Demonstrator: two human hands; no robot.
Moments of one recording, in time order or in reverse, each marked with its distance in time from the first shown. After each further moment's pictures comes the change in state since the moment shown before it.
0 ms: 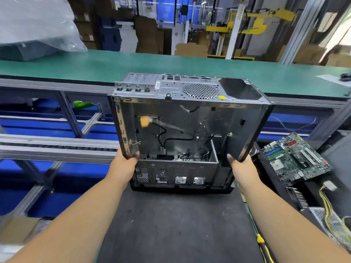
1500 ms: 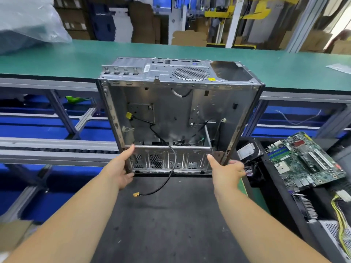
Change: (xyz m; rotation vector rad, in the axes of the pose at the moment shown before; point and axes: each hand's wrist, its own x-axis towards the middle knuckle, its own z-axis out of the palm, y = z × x) left_hand 0.063 0.000 0.033 -0.598 -0.194 -0.562; right_hand 0.013 -0.010 0.066 0.025 0.321 0.169
